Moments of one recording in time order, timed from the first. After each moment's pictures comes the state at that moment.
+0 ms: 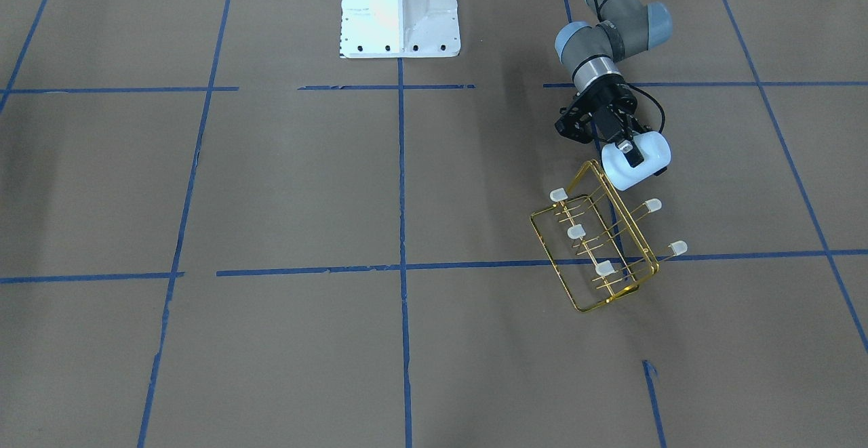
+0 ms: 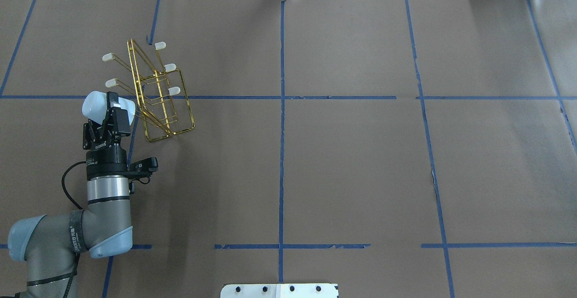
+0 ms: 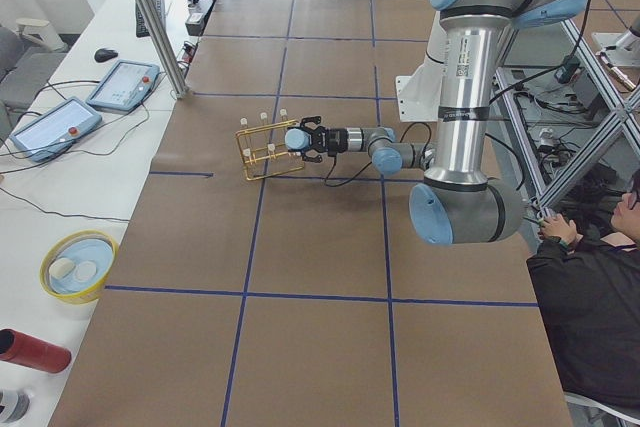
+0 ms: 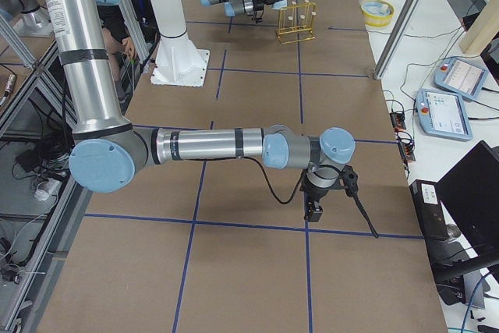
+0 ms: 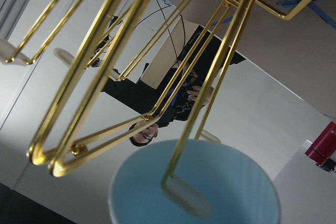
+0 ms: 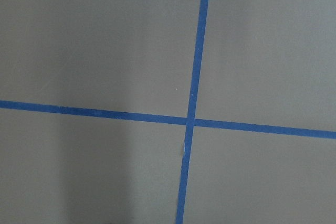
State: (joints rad) left arm -0.24 -1.66 -1.70 -1.80 -0.01 0.65; right arm 1.49 -1.38 1.46 -1.67 2.30 -0.04
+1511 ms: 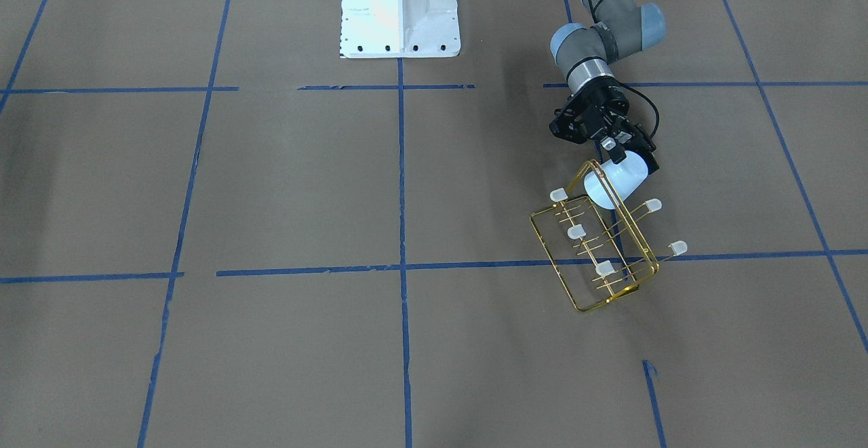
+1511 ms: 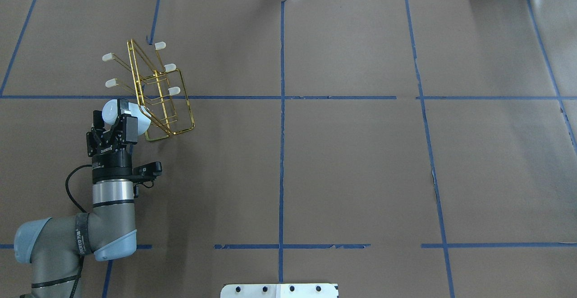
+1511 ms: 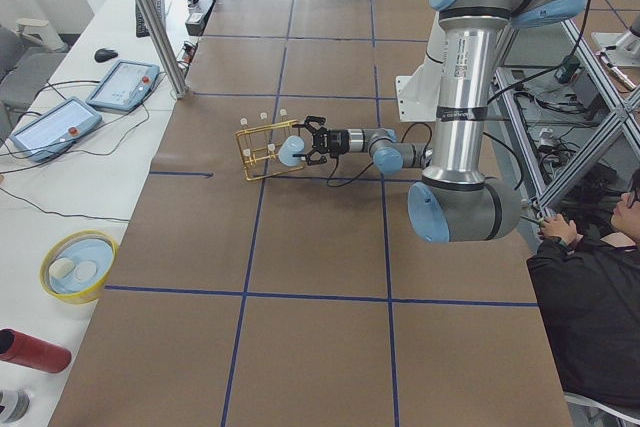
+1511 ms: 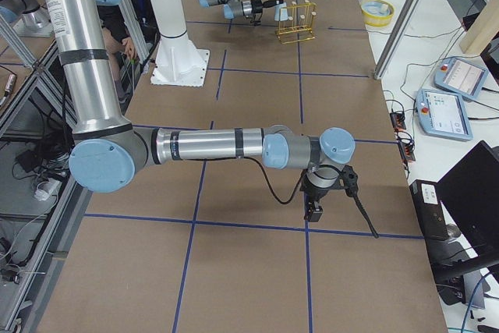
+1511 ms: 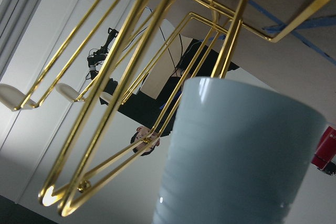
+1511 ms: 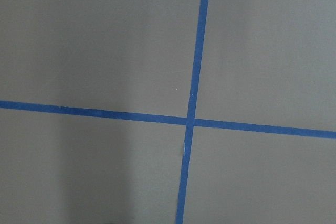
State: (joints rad) left arm -0.23 -1.67 -1.69 -1.78 -0.01 0.65; right arm 1.49 -1.38 1.46 -1.67 2.30 -0.04
